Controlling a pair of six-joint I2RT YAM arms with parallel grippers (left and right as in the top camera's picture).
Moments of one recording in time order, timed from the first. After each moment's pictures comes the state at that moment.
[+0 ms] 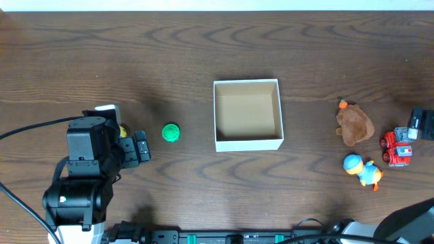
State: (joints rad) left arm -0.01 0.83 0.96 -1.01 -0.04 -0.15; right arm -0.74 1.54 1.33 -0.99 -0.07 -0.48
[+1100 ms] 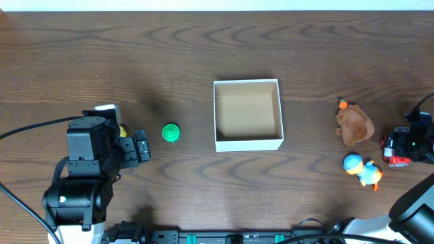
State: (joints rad) left arm -0.01 0.83 0.96 -1.01 -0.04 -0.15; right arm -0.75 1.69 1.04 -0.69 -0.06 -0.50
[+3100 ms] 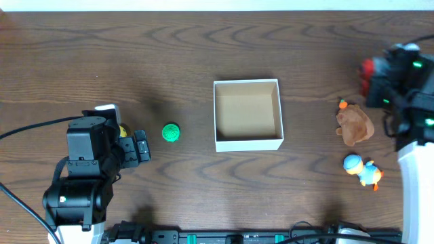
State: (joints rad) left arm -0.01 0.83 0.96 -1.01 -0.04 -0.15; right arm -0.17 1.24 1.20 -0.63 -0.07 -0.11
